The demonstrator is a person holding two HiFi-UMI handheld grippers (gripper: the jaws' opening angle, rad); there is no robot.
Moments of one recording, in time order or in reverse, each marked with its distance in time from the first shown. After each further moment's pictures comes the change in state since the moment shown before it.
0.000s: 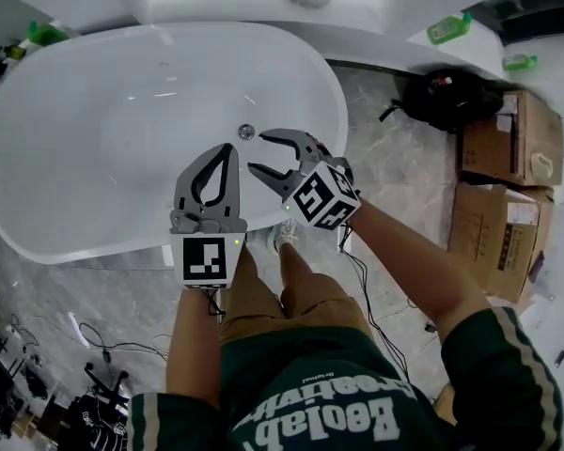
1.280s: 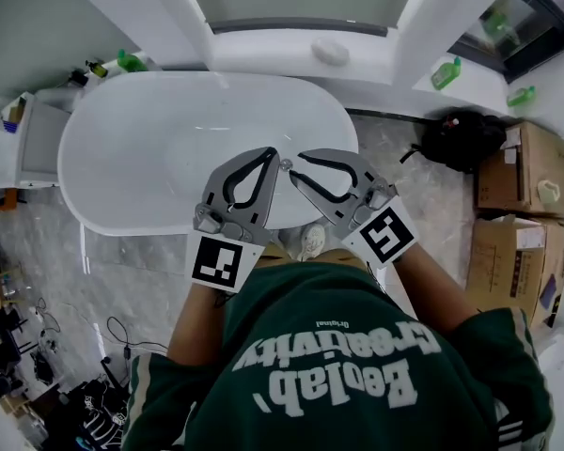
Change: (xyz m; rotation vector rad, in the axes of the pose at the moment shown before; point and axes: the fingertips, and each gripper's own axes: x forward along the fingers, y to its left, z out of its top) left arm -0.118 -0.064 0.220 0.166 -0.223 -0.112; right arm -0.240 0.027 0.217 -0.092 -0.502 -0.097
